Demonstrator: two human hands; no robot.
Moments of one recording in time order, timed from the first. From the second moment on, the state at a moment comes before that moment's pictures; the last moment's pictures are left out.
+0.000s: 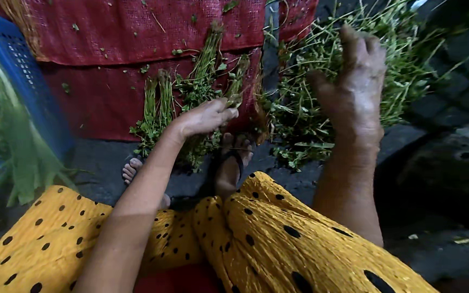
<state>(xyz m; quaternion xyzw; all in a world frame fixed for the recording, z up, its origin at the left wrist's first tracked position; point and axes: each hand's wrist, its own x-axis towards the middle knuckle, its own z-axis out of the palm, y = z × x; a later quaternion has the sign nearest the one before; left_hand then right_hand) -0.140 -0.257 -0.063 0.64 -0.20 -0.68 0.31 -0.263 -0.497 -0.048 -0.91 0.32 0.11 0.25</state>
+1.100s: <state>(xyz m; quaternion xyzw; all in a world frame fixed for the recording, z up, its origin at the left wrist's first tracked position) -0.126 -0.248 -0.071 0.36 0.22 -0.42 0.80 -0.241 -0.367 -0.078 -0.52 0.33 0.11 0.78</state>
